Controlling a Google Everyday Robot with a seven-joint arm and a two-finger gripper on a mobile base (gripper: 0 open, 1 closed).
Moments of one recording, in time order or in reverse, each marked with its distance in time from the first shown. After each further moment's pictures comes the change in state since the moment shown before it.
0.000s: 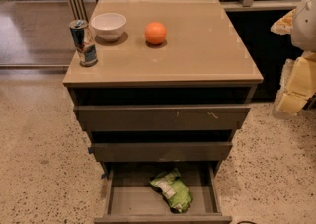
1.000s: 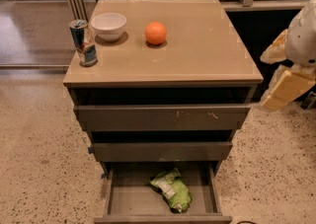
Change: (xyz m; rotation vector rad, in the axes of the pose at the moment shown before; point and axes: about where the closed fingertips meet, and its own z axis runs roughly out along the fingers) arm 0.003 0.004 0.025 -0.010 -0.026 0.015
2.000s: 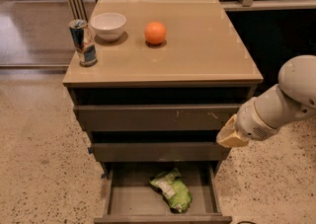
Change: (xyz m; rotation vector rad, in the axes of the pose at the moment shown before) arm 0.024 0.045 0.222 -0.226 -0.218 0.115
